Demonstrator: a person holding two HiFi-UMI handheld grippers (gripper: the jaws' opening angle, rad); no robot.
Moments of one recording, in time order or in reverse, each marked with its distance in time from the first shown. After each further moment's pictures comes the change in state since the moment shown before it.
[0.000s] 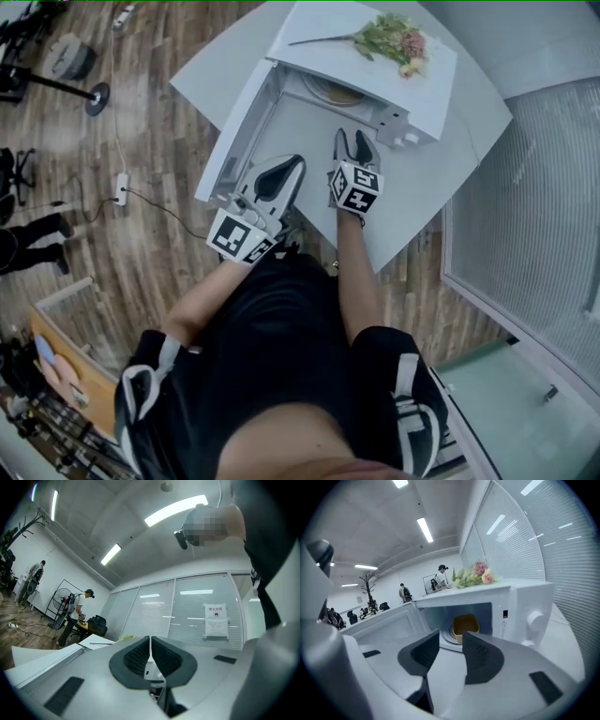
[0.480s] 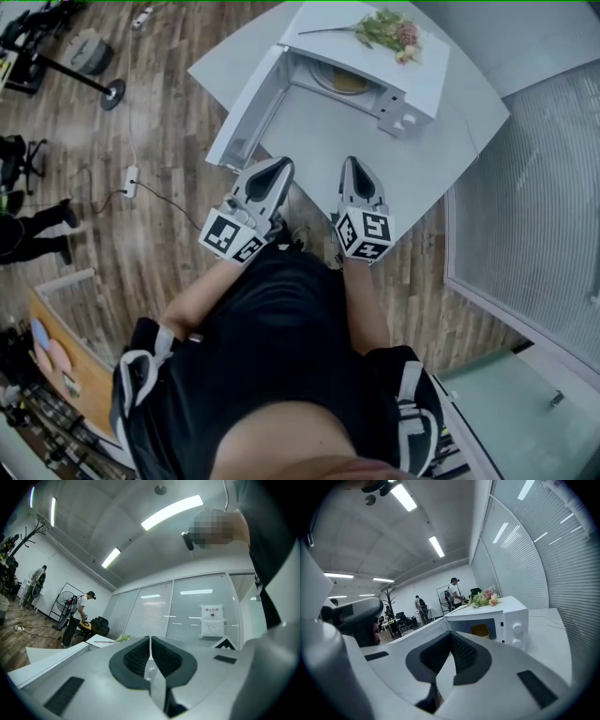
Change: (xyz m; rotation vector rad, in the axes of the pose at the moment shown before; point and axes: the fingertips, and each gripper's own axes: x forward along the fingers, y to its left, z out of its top) left arm -0.082 -0.062 0.023 0.007 -0.004 0.028; right arm -0.189 0.059 0.024 -0.006 -0.125 0.172
